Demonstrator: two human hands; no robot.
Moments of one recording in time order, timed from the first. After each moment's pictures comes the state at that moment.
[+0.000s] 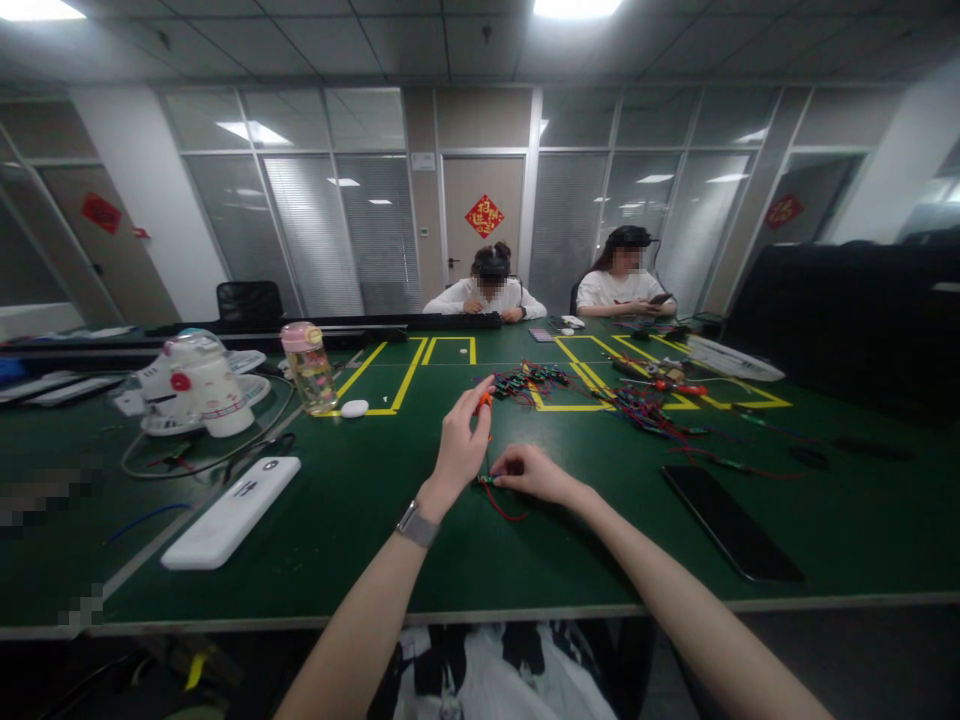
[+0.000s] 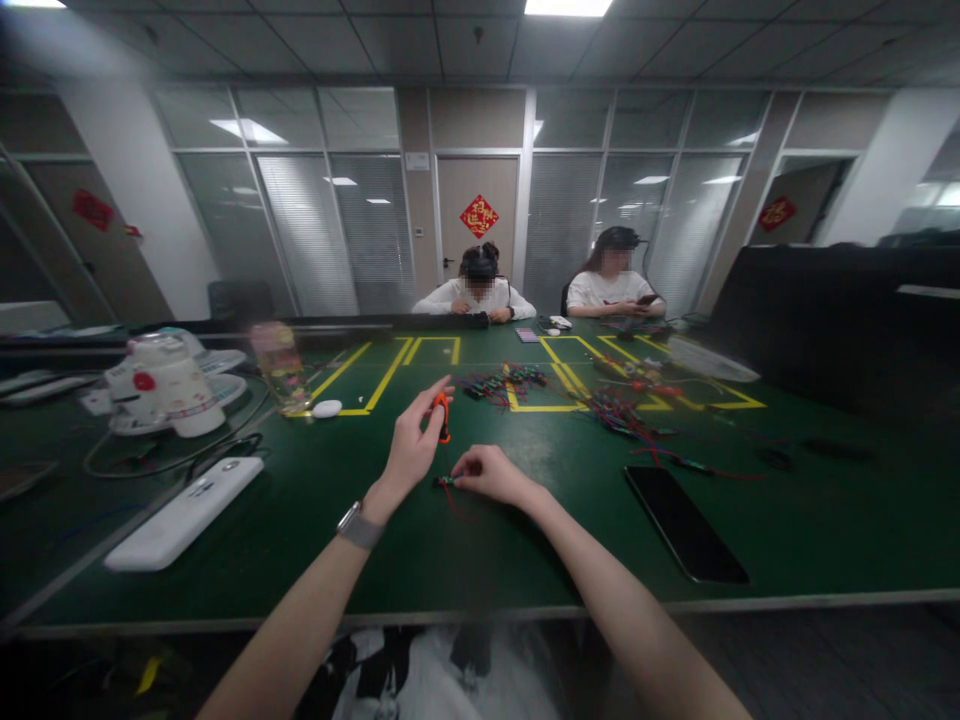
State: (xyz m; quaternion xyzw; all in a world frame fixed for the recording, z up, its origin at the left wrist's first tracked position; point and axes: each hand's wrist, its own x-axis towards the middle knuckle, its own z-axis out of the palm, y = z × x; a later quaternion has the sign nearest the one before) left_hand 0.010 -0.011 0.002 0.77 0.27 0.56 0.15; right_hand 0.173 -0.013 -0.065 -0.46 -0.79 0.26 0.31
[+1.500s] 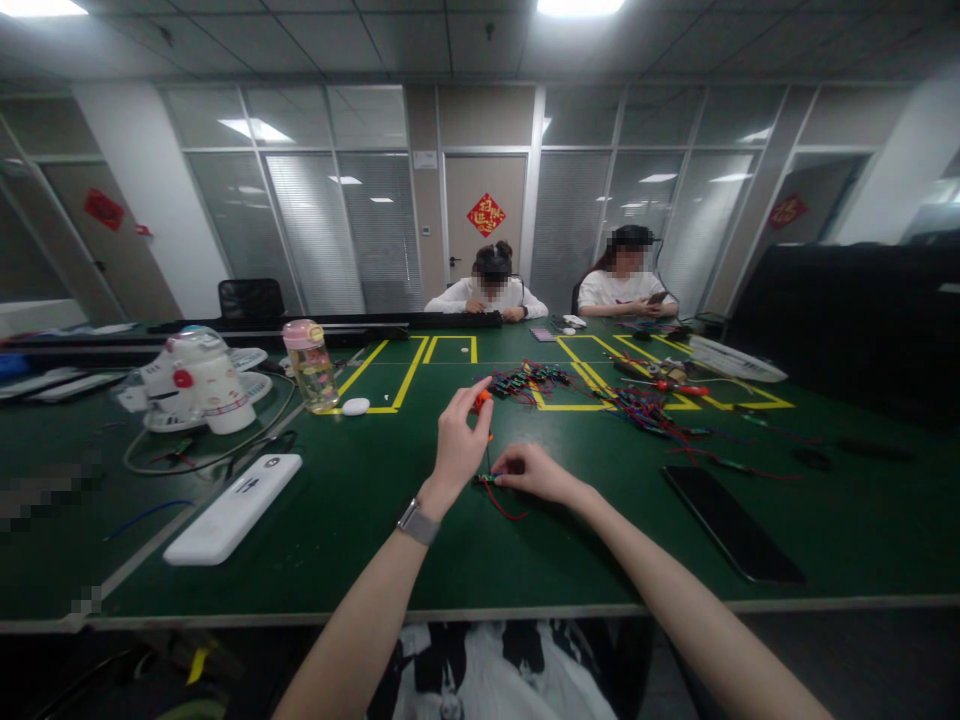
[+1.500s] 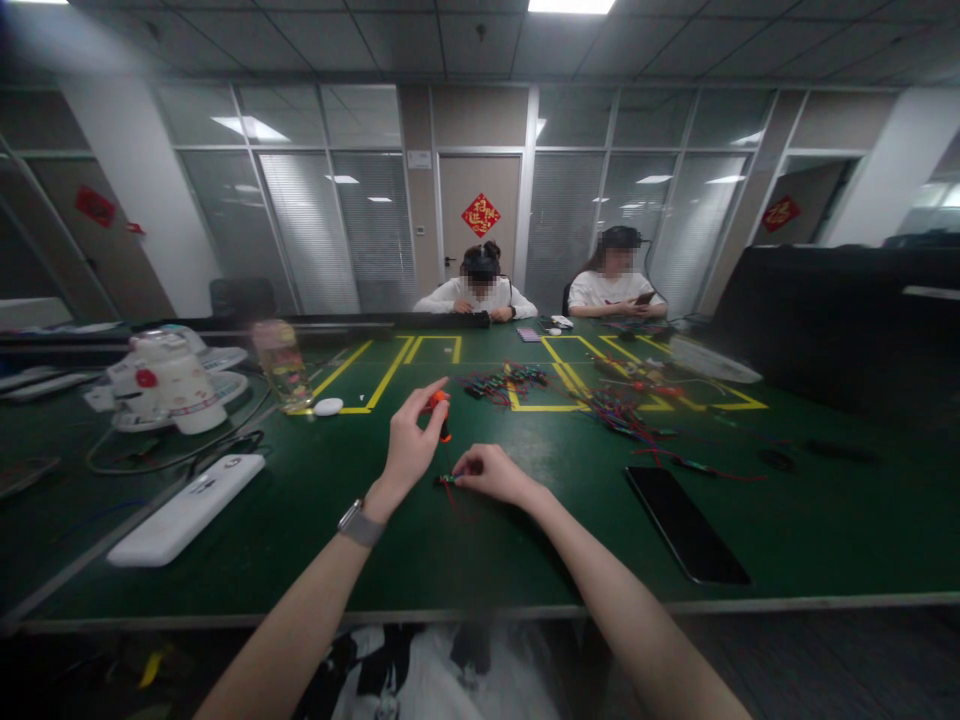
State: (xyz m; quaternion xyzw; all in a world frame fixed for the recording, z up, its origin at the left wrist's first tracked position) left_hand 0.009 -0.011 0.002 0.75 0.30 0.58 0.12; right_hand 0.173 -0.016 -0.061 -0.47 -0.79 0.25 0.30
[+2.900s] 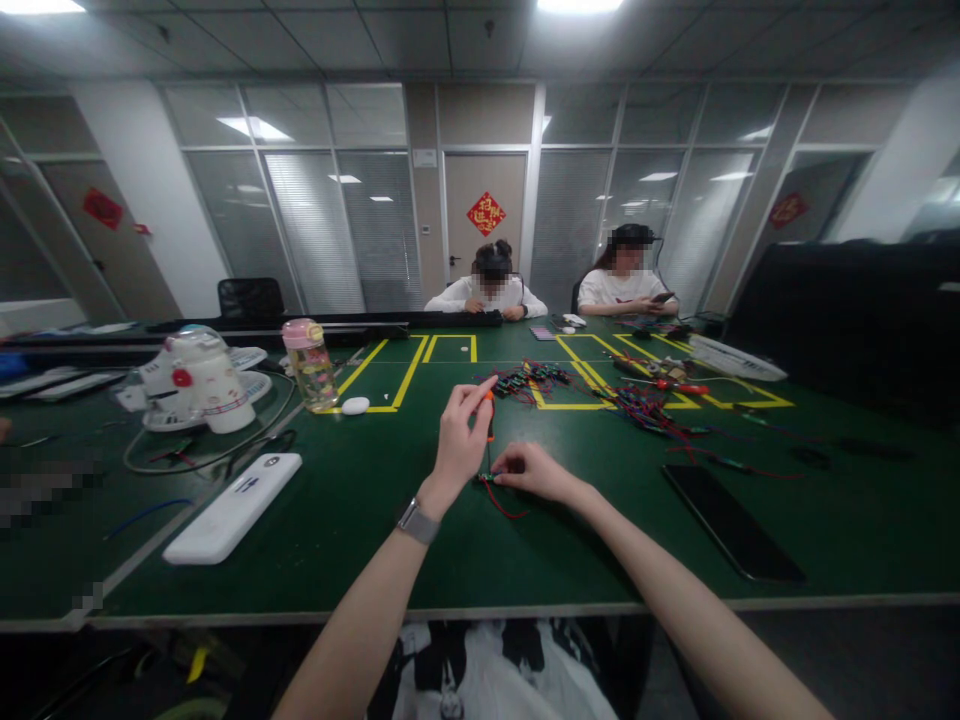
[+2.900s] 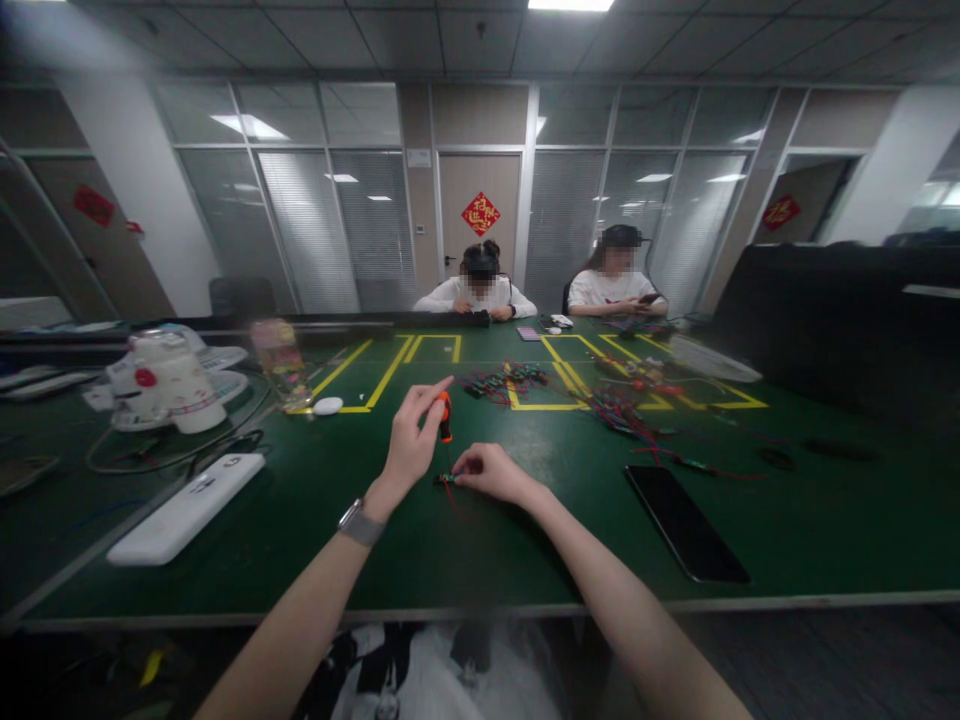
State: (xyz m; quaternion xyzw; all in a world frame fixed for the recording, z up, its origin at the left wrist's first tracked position) left_hand 0.008 -0.014 0.005 0.76 0.30 0.57 0.11; right_hand 0.173 -0.016 -0.061 -0.47 -0.79 0.26 0.30
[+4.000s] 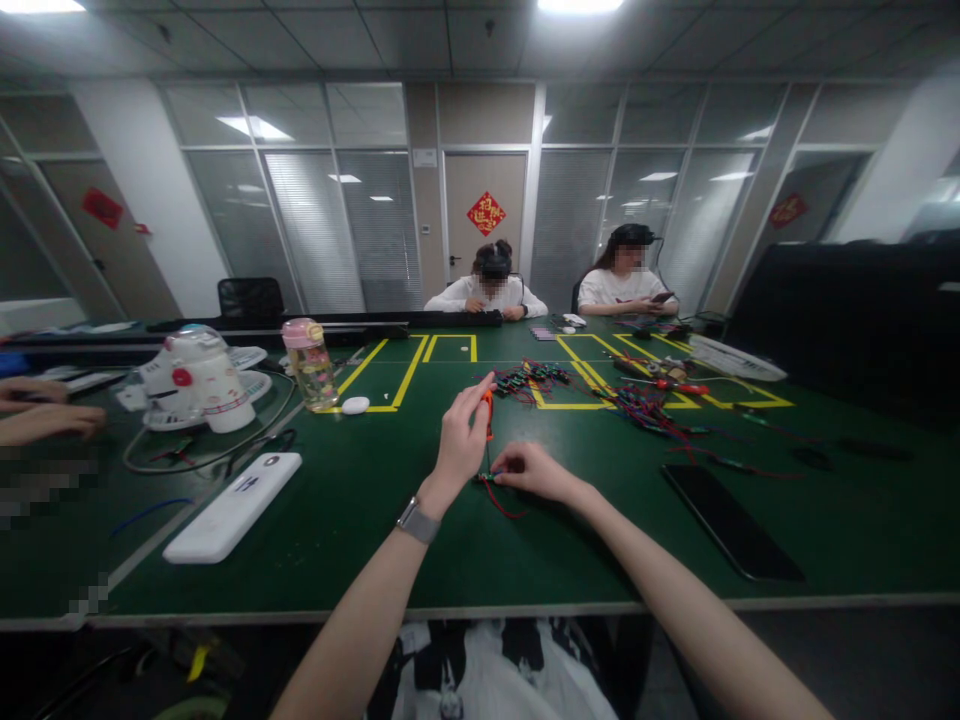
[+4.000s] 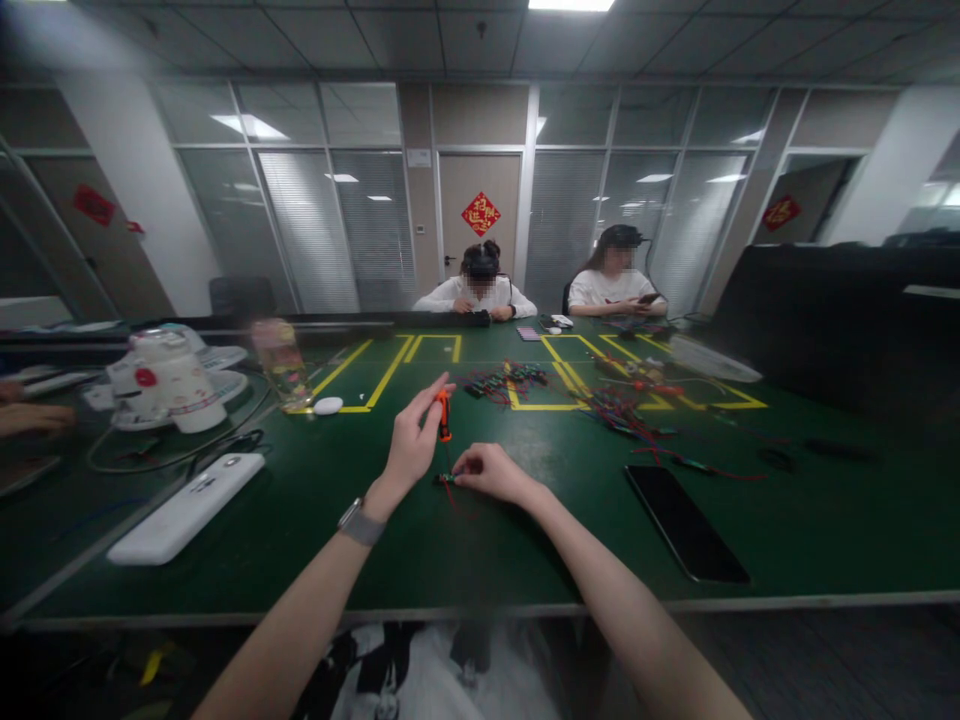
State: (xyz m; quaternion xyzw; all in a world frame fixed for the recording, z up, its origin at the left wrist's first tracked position) left_hand 0.008 -0.012 0.002 0.76 0.27 0.57 0.15; right_hand 0.173 -0.015 -0.061 -0.46 -0.79 0.26 0.30
